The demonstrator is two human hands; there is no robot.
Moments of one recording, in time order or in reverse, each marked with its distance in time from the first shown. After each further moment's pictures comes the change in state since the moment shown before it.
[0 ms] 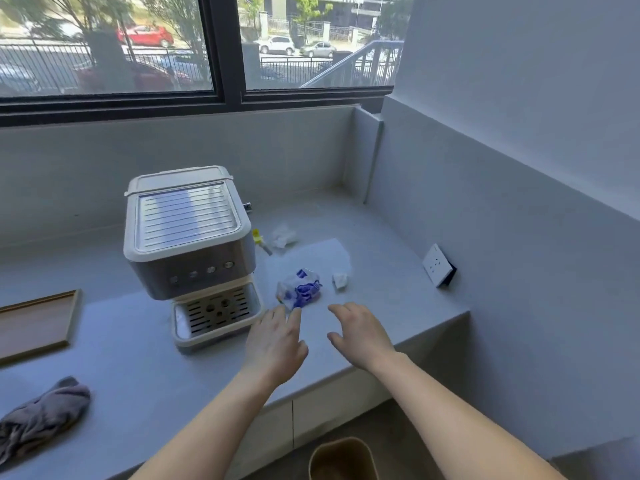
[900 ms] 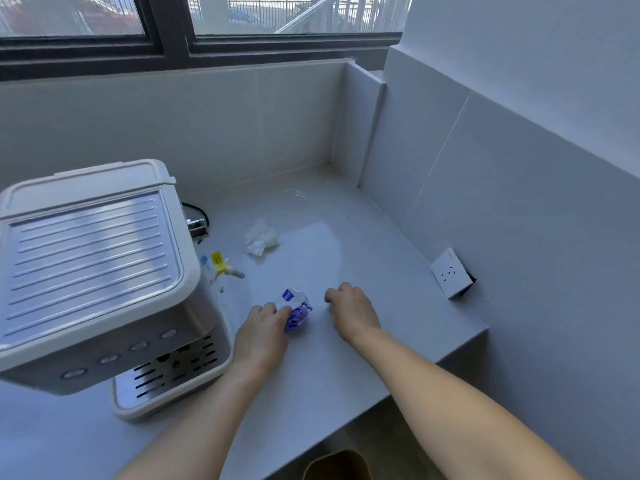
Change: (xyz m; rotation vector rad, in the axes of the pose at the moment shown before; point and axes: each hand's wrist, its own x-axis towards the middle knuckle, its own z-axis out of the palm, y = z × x) left_hand 0.141 -0.032 0.062 -0.162 -0.142 -0.079; right_hand 0.153 0.061 0.035 -0.054 -0.014 0.159
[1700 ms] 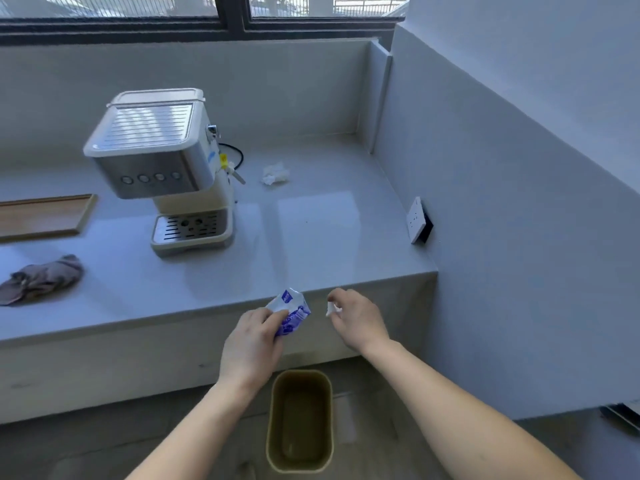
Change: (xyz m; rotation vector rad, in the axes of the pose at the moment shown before) left_hand -0.258 0.170 0.070 -0.114 0.350 -0.171; right_hand -0.224 0.125 -0.012 0.288 -0.017 -0.319
